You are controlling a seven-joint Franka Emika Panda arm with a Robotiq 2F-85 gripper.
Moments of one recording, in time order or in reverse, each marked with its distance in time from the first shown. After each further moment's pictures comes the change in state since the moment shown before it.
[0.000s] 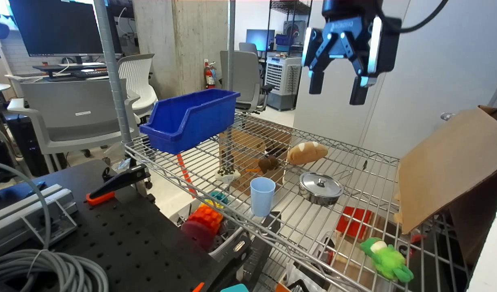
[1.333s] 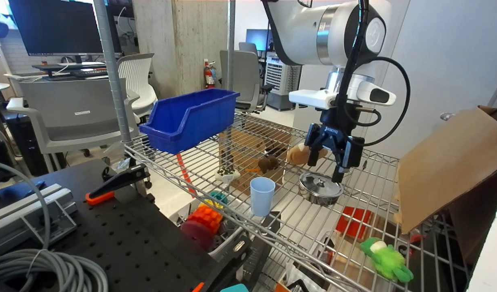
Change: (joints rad) arm 0.098 0.687 -0.073 0.645 0.091 -0.161 0.094
